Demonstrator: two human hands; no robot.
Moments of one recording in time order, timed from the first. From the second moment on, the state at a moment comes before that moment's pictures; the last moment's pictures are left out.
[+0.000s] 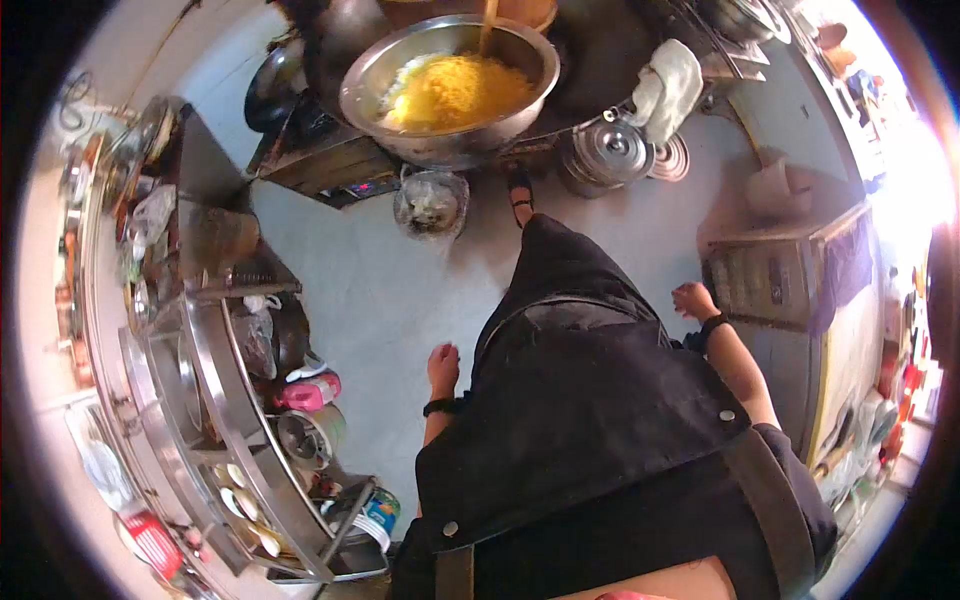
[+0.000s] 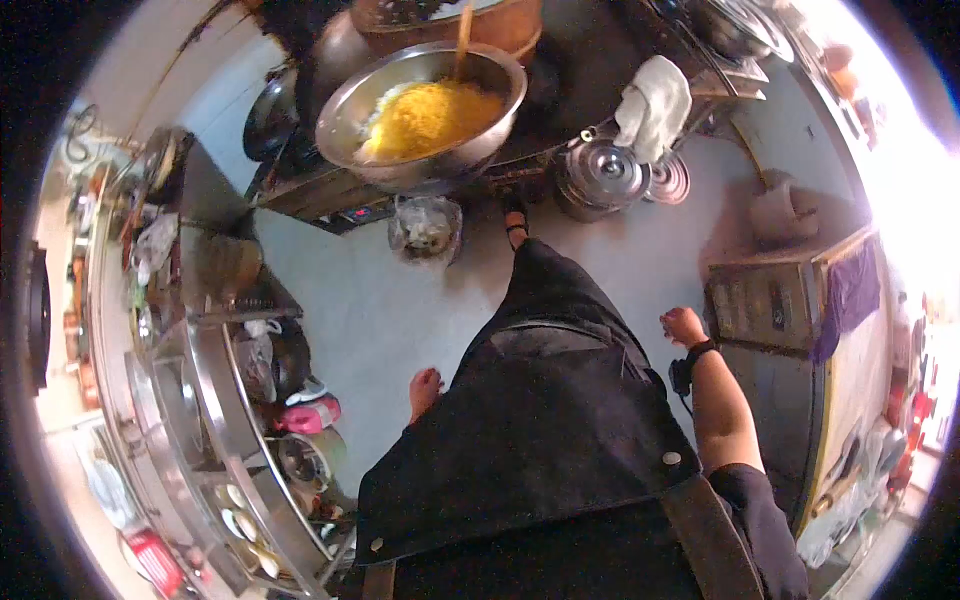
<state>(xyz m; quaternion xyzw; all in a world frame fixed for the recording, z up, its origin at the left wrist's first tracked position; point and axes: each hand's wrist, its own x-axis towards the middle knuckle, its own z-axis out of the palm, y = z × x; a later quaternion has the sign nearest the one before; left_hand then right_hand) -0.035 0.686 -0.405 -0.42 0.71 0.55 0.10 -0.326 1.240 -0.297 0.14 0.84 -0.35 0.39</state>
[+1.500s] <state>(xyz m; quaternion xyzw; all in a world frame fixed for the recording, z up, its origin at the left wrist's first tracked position) -0.395 0.625 -0.049 -0.43 0.74 0.45 -0.25 -0.716 0.753 -0.044 -0.77 0.62 0.13 -0.13</state>
